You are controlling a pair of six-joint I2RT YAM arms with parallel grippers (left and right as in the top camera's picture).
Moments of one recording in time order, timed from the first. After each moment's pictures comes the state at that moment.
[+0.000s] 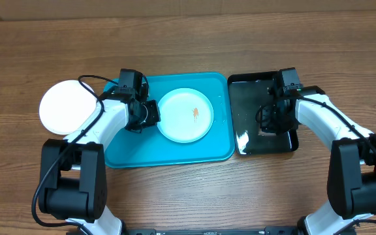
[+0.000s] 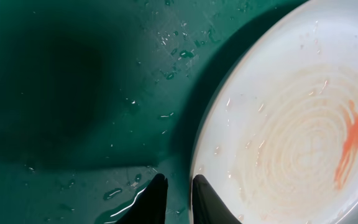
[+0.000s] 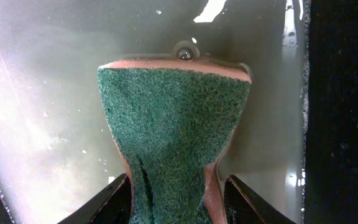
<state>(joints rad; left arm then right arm) -0.14 1.80 1.08 -0.58 0.21 -0.36 0.15 1.80 1.09 -0.72 -0.05 0.23</state>
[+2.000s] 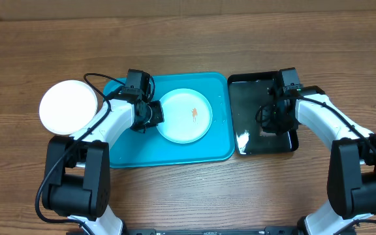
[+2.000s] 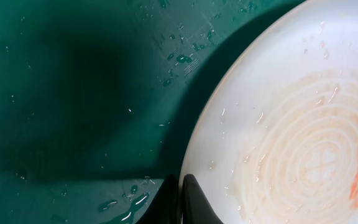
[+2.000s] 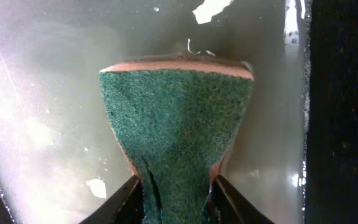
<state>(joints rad) -0.18 1.82 1.09 -0.56 0.14 -0.38 0.15 1.80 1.09 -0.72 -0.05 0.23</state>
